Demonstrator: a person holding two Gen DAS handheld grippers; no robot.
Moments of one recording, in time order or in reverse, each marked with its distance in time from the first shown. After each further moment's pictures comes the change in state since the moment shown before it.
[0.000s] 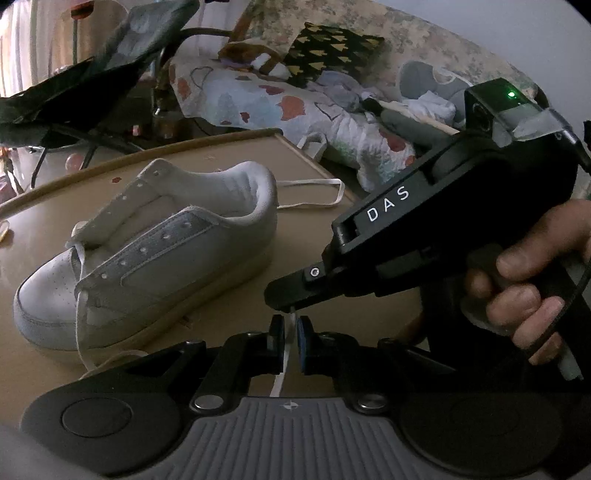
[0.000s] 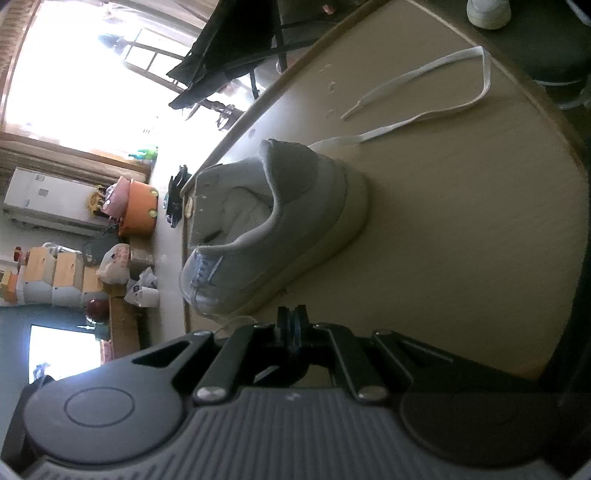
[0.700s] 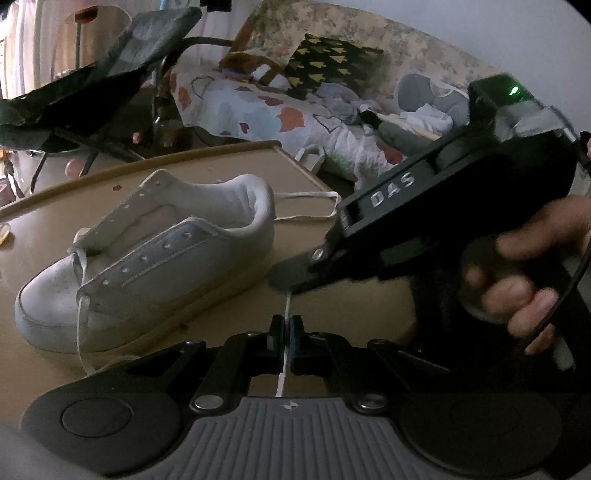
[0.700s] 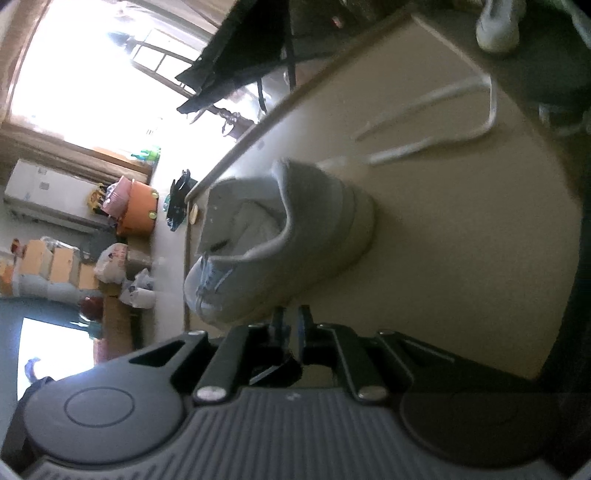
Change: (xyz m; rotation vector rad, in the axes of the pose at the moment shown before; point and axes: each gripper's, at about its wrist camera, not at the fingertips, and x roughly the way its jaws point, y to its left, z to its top) left arm -0.004 -0.002 0.000 -0.017 -0.044 -0.006; right arm -0.013 0.013 0.006 -0.097 -0.051 -0.036
